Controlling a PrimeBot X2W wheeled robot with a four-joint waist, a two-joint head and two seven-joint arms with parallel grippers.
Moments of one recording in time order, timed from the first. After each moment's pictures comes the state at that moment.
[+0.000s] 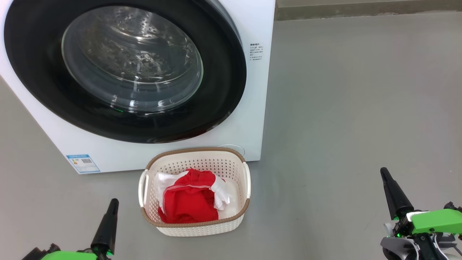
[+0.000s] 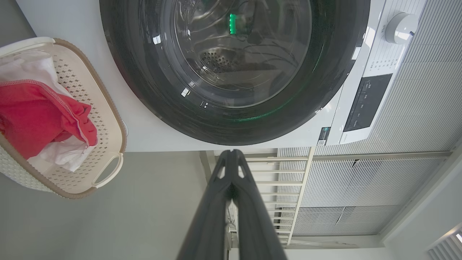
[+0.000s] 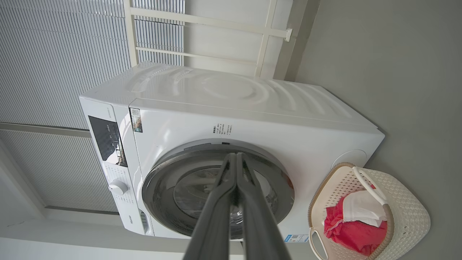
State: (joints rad) left arm -0.07 0.03 0.09 0.27 -1.60 -0.12 0.11; right arm -0.06 -0.05 -0.12 0.27 1.61 0.13 0.10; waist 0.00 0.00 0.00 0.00
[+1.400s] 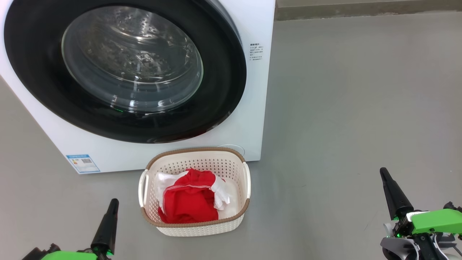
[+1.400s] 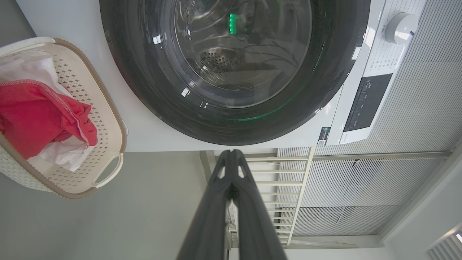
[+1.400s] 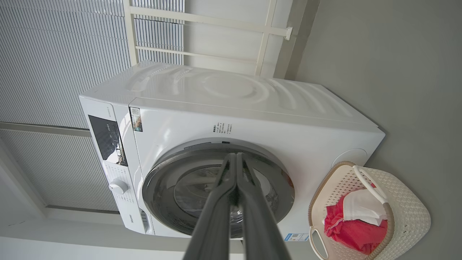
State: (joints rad) left arm -0.07 0.03 0.09 0.27 -1.60 -0.12 0.11; right arm -0.06 -0.05 -0.12 0.27 1.61 0.13 0.11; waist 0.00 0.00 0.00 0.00
